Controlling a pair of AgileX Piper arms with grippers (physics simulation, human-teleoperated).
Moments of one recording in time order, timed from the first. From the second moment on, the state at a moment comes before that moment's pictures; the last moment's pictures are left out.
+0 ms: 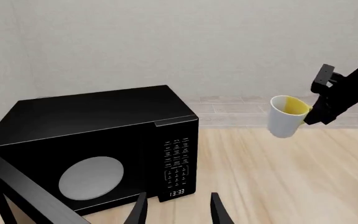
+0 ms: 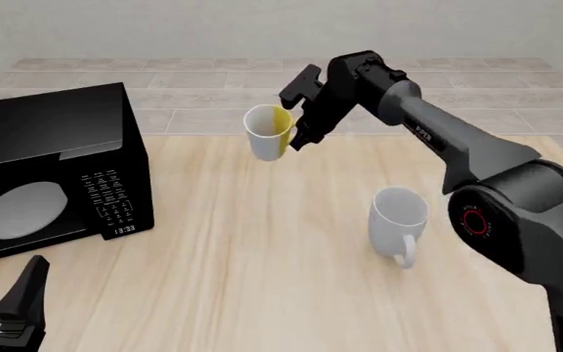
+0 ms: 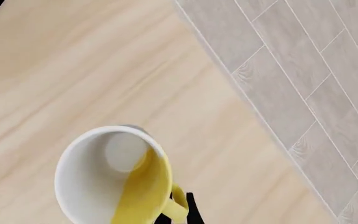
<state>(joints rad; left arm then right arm) 0.00 0.01 0.00 0.00 0.00 0.44 2.26 -2.16 0.95 -0.50</state>
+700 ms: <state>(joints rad) 0.00 0.01 0.00 0.00 0.00 0.32 2.10 -1.83 0.77 -0.46</state>
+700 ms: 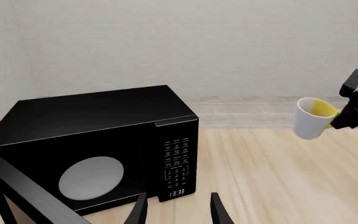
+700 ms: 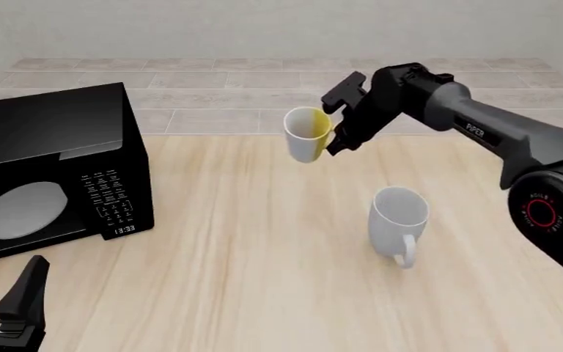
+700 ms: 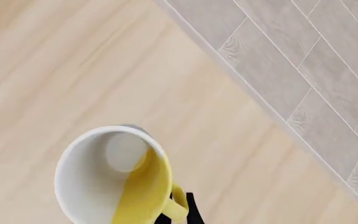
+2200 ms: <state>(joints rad) 0.00 0.01 0.00 0.00 0.00 0.00 2.18 -1.69 0.62 -0.57</state>
